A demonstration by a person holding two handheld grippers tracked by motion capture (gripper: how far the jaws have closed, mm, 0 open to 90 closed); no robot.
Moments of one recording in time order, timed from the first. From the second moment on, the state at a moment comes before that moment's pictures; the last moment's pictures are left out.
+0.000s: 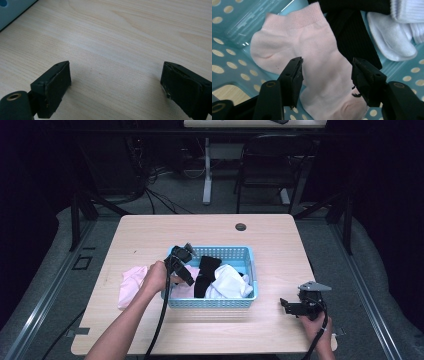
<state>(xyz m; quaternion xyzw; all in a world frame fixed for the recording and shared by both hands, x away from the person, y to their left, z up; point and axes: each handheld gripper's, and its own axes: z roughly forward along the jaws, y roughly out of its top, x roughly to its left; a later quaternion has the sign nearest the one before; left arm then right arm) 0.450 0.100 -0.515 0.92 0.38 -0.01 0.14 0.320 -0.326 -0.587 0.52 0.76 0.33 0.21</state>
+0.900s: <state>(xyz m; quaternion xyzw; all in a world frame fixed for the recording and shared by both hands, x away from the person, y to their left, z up) 0.451 0.101 -0.525 0.91 0.39 0.00 0.11 0.320 -0.326 -0.587 0.52 0.76 0.33 0.21</state>
